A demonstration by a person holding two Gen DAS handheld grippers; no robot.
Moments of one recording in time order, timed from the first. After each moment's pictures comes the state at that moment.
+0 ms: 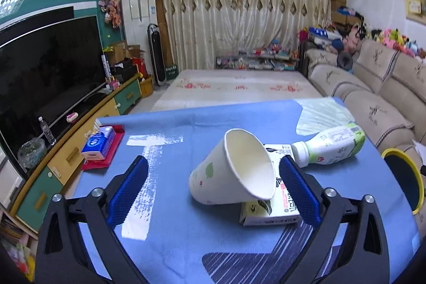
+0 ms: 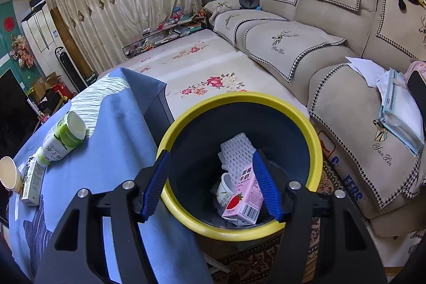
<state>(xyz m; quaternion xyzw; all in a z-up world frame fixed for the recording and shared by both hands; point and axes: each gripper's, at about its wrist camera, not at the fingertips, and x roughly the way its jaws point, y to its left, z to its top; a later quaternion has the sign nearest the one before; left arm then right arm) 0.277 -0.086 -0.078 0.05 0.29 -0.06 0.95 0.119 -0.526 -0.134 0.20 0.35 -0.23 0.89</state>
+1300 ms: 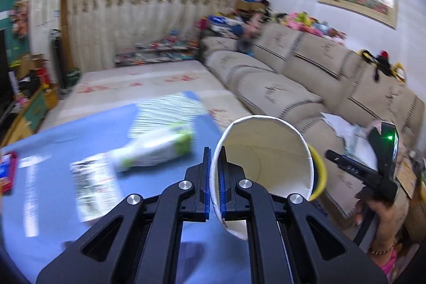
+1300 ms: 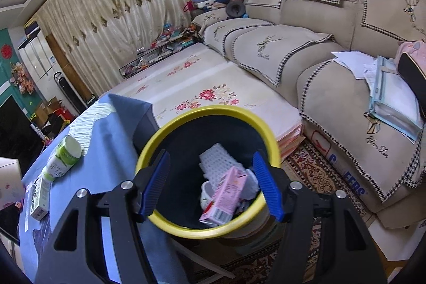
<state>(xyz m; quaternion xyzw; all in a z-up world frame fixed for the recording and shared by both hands) 0.191 -0.258 -0.025 0.05 0.31 -0.34 0.89 0.061 -0.573 -0.124 0.24 0.30 -0.25 0.89</state>
